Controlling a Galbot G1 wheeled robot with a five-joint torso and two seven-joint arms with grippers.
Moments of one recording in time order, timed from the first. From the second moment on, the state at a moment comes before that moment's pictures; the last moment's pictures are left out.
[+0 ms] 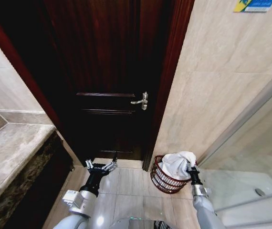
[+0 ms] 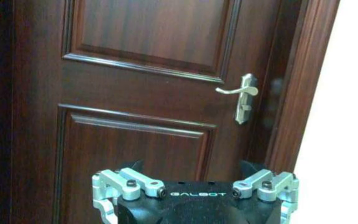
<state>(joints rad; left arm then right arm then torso) 1.95 -1.61 -0.51 -2.50 -0.10 0.11 0.15 -1.12 1.33 0.71 0.88 0.60 0.82 -0.59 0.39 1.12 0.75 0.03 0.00</state>
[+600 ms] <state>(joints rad) 1.95 -1.61 -0.51 -2.50 -0.10 0.11 0.15 -1.23 1.41 0.81 0.88 0.52 0.82 -0.64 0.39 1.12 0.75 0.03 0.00</state>
